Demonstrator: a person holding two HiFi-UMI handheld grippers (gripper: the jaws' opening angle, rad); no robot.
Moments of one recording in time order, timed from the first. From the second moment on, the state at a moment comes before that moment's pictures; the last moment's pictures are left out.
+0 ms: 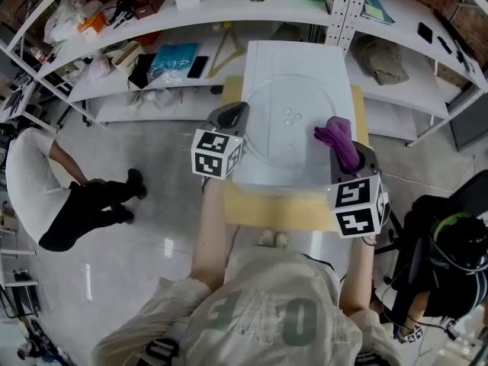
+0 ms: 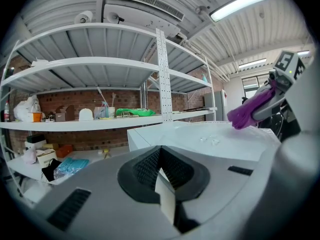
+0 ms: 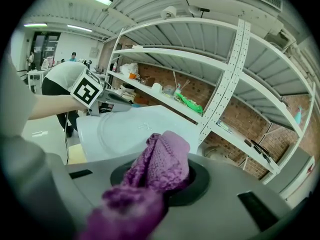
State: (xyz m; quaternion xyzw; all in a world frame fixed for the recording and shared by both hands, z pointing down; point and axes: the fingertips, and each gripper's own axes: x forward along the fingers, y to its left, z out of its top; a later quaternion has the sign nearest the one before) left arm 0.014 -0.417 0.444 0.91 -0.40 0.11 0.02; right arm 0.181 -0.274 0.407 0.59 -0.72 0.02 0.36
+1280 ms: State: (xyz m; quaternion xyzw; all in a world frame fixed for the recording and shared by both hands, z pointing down) left arm 0.012 -0.248 0.322 0.91 -0.41 -0.06 -0.03; right arm 0.193 -0.181 0.355 0.61 -0.78 0.04 0.10
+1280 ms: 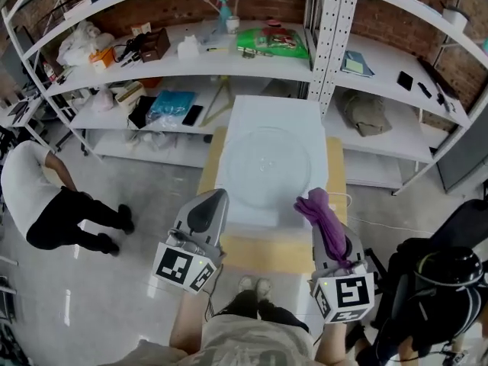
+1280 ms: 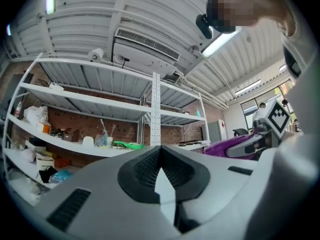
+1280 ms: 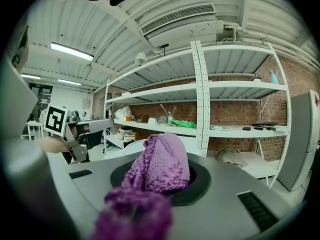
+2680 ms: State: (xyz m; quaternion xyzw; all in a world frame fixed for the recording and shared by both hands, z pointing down) left arm -0.133 0.181 0.367 0.91 -0.41 -0.04 0.00; right arm 0.047 0.290 0.383 0.64 -0.76 0.06 0.10
